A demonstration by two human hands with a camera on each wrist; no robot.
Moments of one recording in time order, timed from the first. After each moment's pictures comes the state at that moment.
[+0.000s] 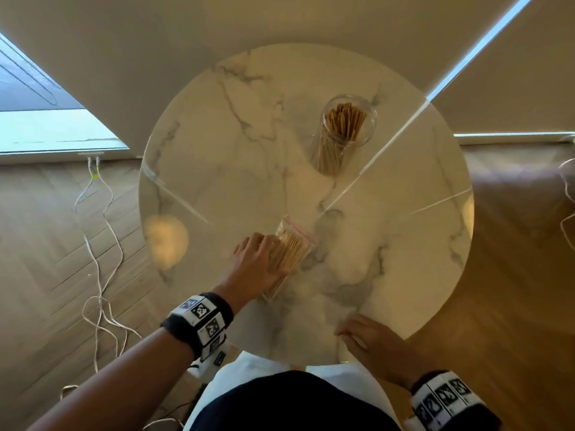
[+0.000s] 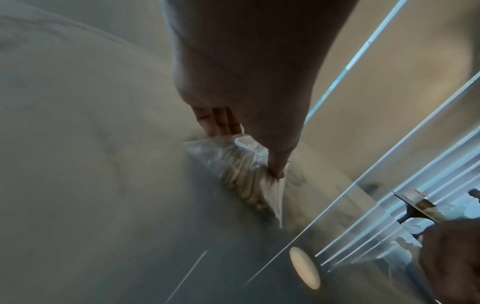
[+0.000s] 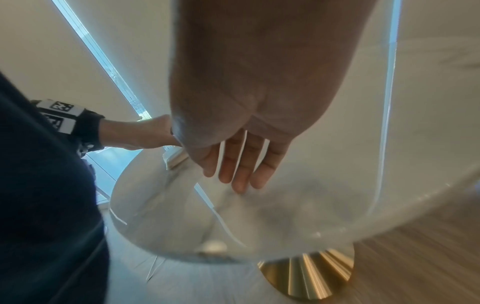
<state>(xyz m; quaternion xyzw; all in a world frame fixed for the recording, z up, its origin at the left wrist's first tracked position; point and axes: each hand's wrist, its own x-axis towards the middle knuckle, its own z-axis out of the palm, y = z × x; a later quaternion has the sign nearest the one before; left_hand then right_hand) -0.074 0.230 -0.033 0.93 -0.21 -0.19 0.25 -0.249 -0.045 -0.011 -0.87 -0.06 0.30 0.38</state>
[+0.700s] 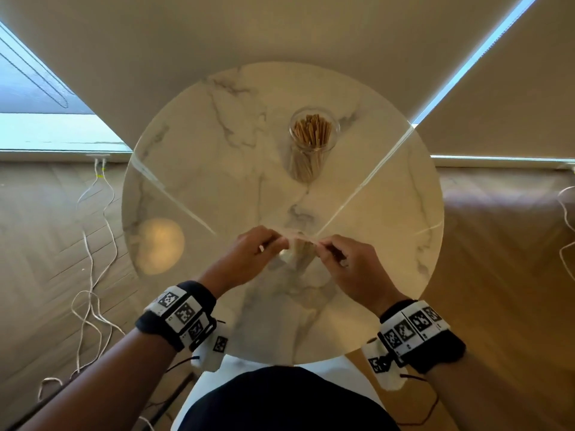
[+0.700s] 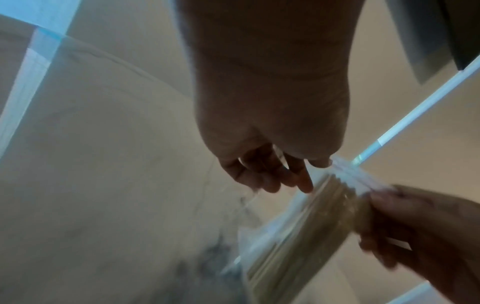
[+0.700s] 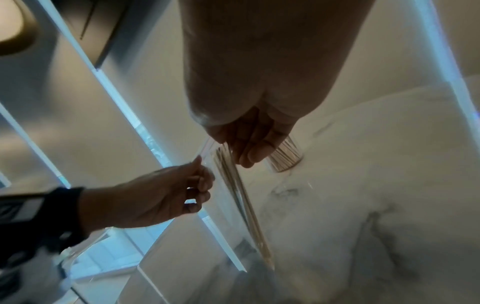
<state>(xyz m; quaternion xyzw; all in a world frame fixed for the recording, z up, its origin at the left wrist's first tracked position) -0.074 0.159 0.034 0.84 -0.14 -0.24 0.46 -0.133 -0.079 0.065 -0.91 -0.08 0.00 0.42</state>
